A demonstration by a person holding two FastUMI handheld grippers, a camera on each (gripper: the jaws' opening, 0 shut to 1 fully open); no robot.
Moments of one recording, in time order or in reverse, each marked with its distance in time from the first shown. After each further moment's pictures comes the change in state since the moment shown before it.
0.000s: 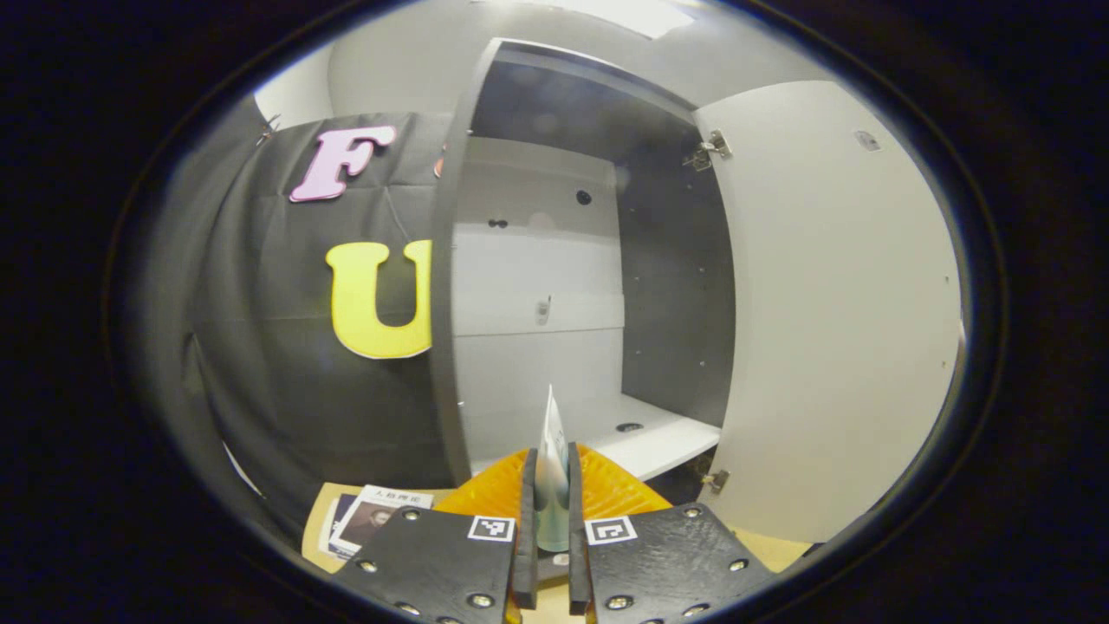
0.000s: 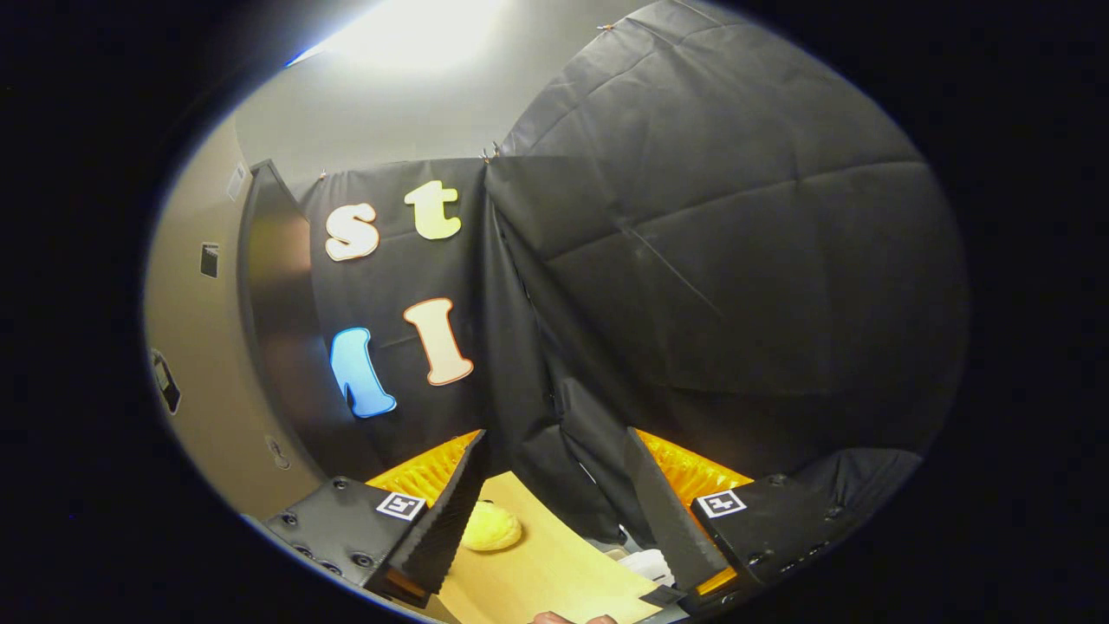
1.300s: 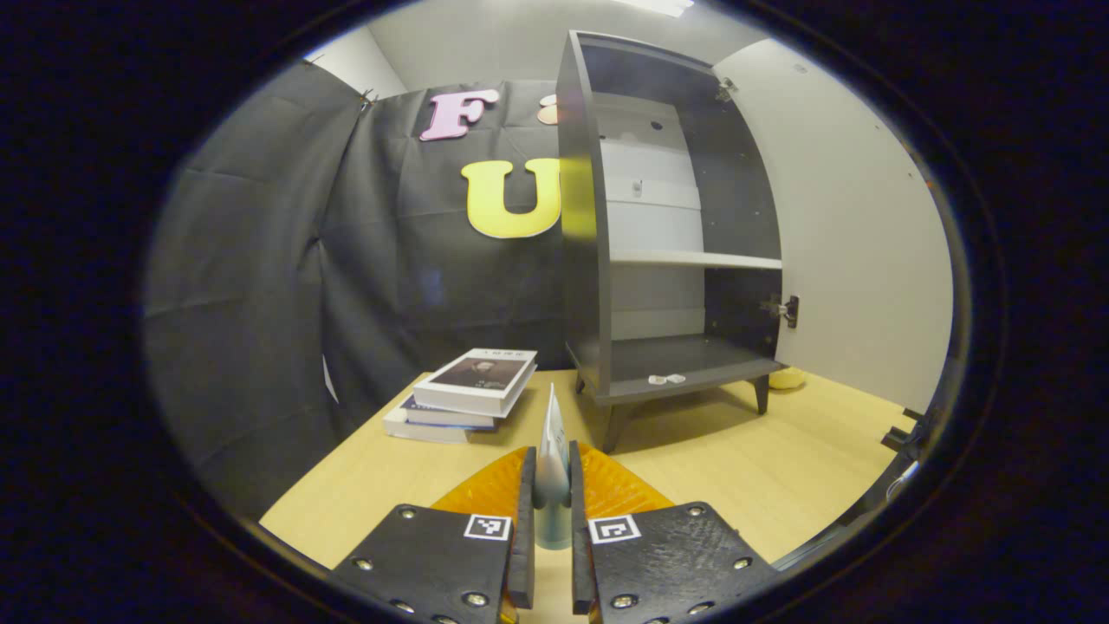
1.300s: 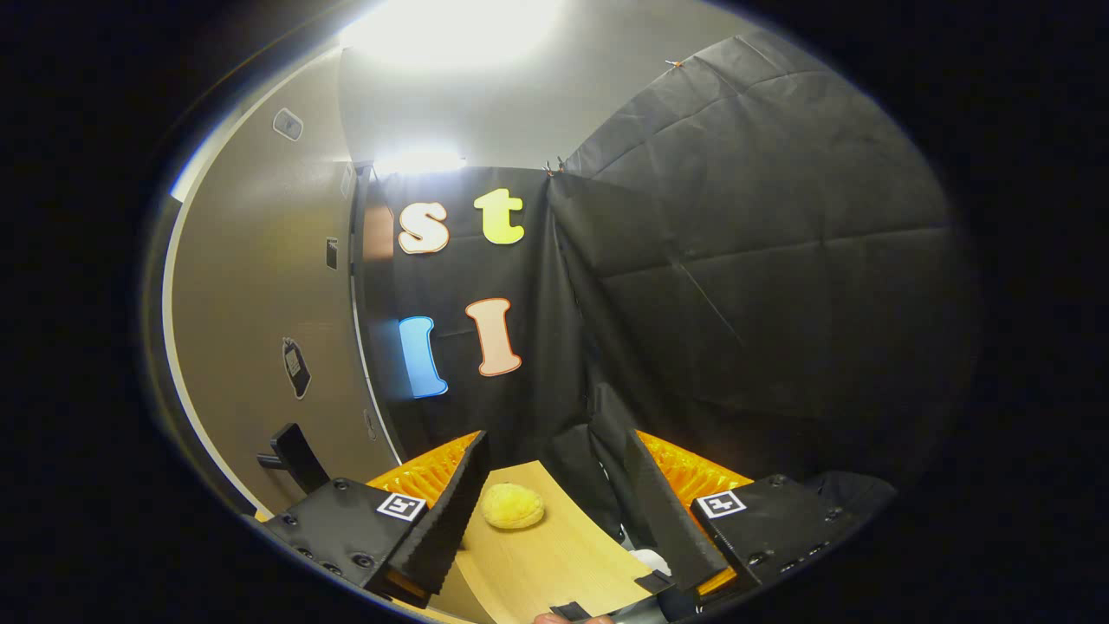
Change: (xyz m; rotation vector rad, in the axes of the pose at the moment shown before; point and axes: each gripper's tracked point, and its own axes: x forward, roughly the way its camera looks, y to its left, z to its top) left arm -0.193 0.041 -0.300 -0.019 0.148 0.327; right arm -0.097 0.046 0.011 -0.118 -0.010 0.114
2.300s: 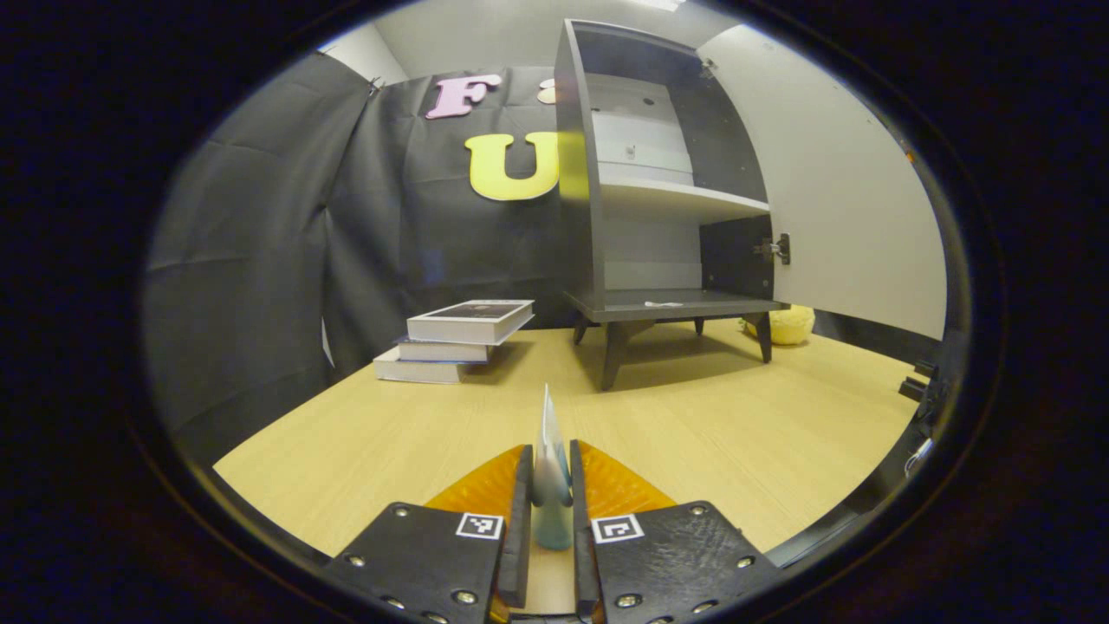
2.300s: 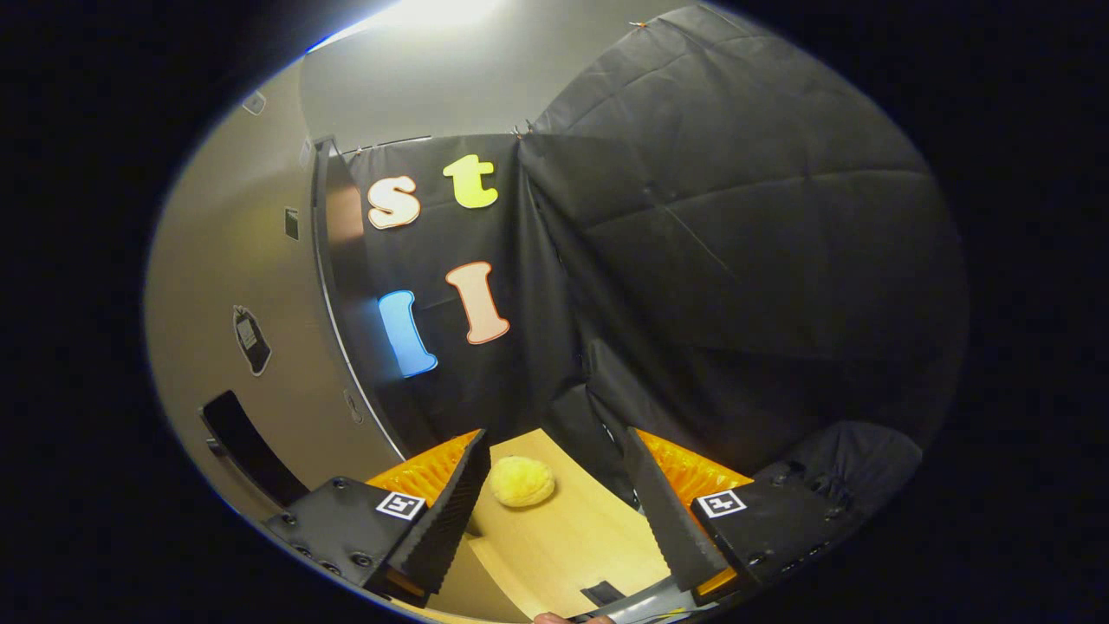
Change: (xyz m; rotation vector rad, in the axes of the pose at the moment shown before) left arm -0.011 -0.014 -0.099 -0.004 0.021 -0.016; right arm 0.018 0.000 -0.056 0.132 0.136 -0.047
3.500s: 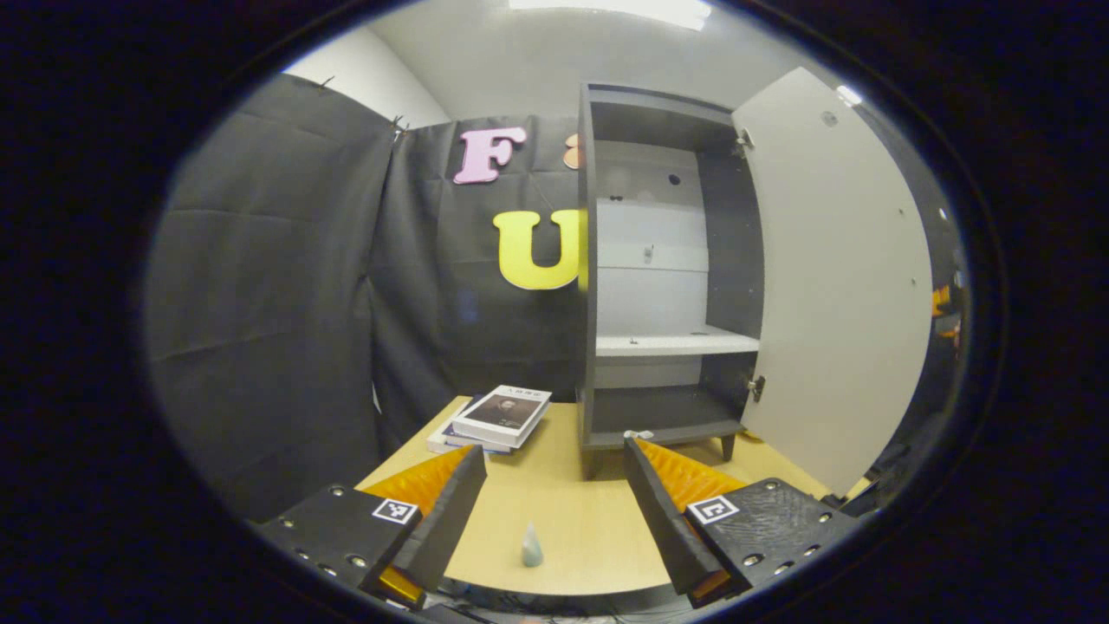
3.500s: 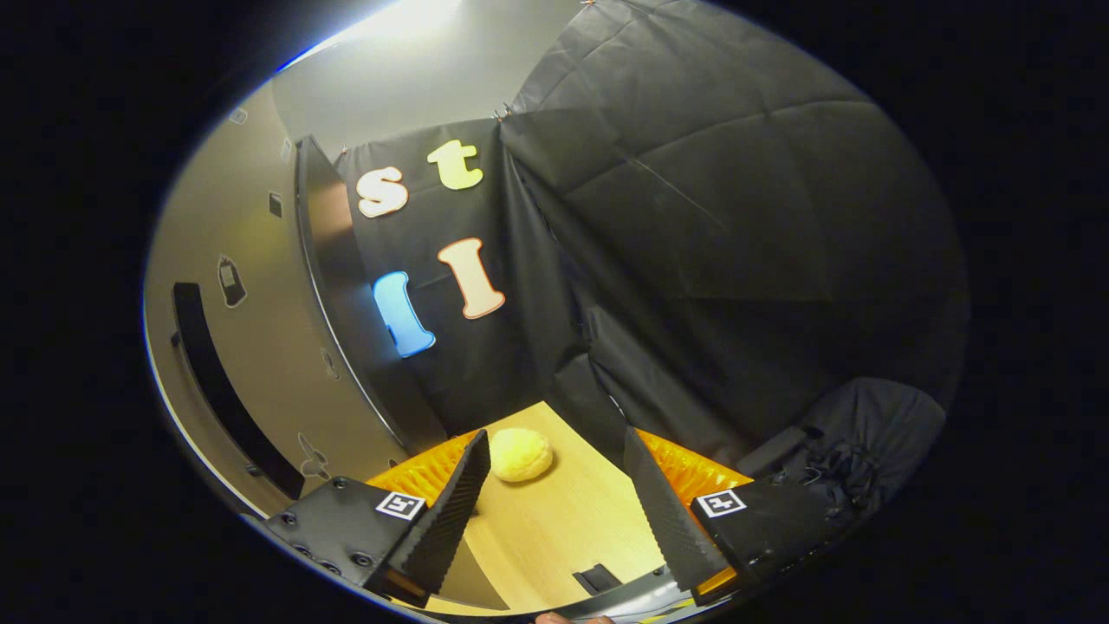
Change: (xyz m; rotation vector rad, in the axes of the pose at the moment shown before) left arm -0.145 -0.038 0.282 -0.085 -0.053 0.183; right arm 0.005 -0.047 -0.057 0.059 0.034 0.071
